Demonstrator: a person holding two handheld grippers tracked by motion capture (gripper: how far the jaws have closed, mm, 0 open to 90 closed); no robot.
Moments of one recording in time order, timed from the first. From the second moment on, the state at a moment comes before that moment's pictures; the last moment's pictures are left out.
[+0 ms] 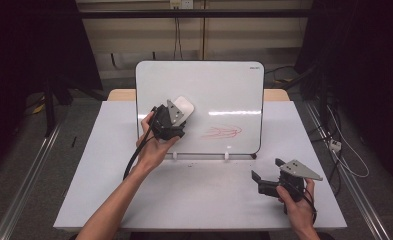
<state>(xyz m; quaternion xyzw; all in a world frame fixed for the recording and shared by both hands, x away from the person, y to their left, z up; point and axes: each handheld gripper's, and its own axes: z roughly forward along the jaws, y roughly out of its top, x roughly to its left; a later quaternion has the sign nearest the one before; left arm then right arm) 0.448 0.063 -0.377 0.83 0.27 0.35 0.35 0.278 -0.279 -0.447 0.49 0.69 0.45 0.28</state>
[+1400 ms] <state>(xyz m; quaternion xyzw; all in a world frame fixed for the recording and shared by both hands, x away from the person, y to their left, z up) 0.411 -0.012 -0.413 0.86 0.17 0.36 0.32 0.279 -0.276 -0.447 0.48 0.69 0.45 0.28</state>
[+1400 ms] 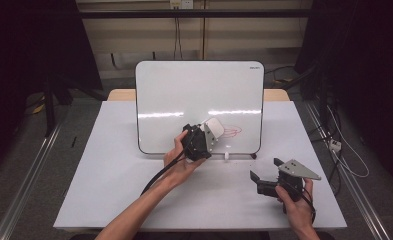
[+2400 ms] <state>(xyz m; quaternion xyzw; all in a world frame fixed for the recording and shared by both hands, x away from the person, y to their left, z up) 0.436 -0.017 -0.386 0.83 0.21 0.37 0.35 0.280 -0.275 -0.447 0.49 0.69 0.45 0.28</state>
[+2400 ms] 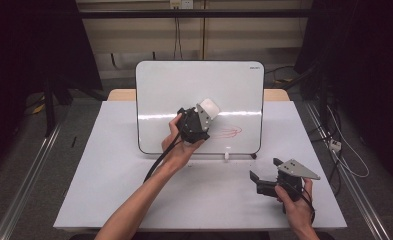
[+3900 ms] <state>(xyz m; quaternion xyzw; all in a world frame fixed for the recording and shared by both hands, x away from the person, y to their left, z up) 0.396 -0.044 -0.426 0.86 0.15 0.38 0.29 0.276 -0.279 -0.446 0.49 0.69 0.45 0.28</state>
